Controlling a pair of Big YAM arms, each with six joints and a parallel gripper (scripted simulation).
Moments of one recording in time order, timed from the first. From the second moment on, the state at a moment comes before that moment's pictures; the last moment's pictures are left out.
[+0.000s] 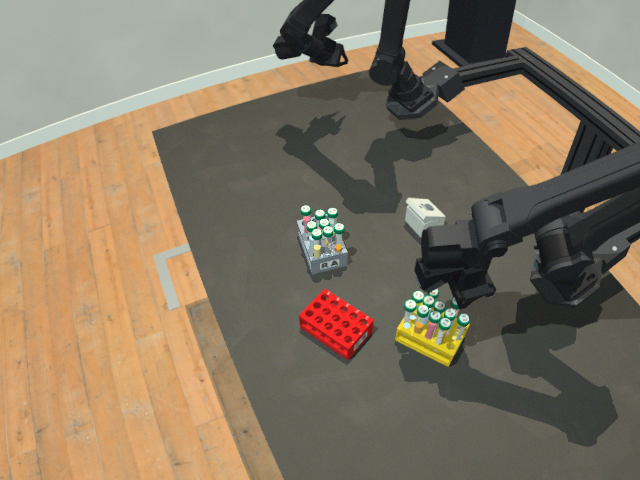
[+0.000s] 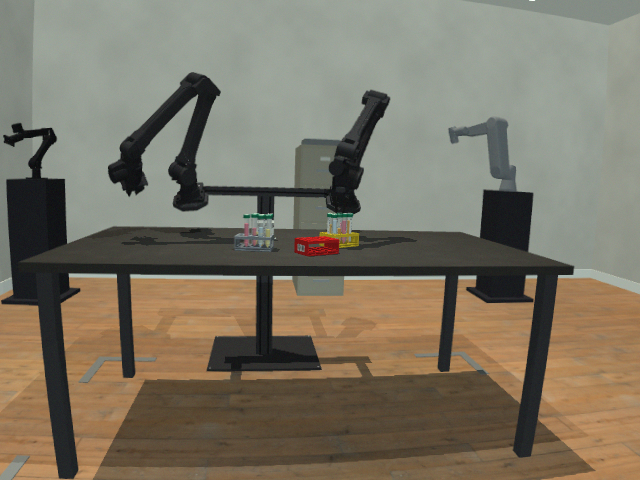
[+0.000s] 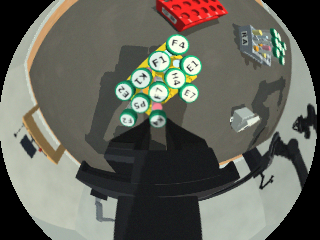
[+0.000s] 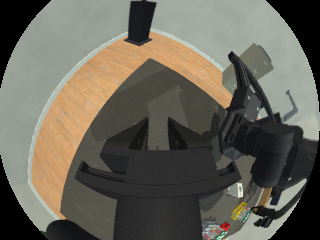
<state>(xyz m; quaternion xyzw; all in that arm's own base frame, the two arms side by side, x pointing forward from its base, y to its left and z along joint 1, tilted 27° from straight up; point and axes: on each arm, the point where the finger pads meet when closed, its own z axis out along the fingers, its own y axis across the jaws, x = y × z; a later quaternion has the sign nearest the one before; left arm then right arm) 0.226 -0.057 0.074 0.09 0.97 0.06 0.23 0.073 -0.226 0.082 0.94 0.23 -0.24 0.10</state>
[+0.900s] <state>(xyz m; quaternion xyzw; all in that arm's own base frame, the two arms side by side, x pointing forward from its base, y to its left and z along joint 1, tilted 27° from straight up) 0.226 -0.056 0.074 0.09 0.97 0.06 0.23 0.073 -0.226 0.082 0.94 0.23 -0.24 0.10</state>
